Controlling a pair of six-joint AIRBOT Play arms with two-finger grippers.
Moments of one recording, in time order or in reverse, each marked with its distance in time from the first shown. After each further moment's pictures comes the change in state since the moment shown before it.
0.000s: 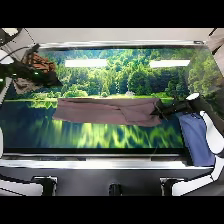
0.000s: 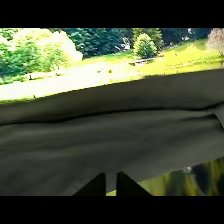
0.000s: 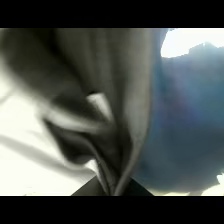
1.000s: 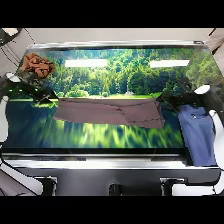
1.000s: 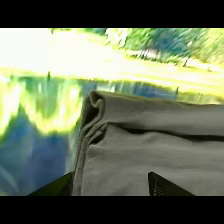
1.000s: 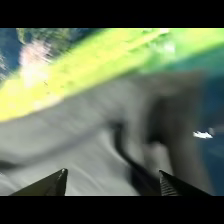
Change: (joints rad) left arm 0.249 -0.262 -0.058 0.002 0.068 -0.021; right arm -0.008 0.168 0.019 -0.156 -0.159 0.045
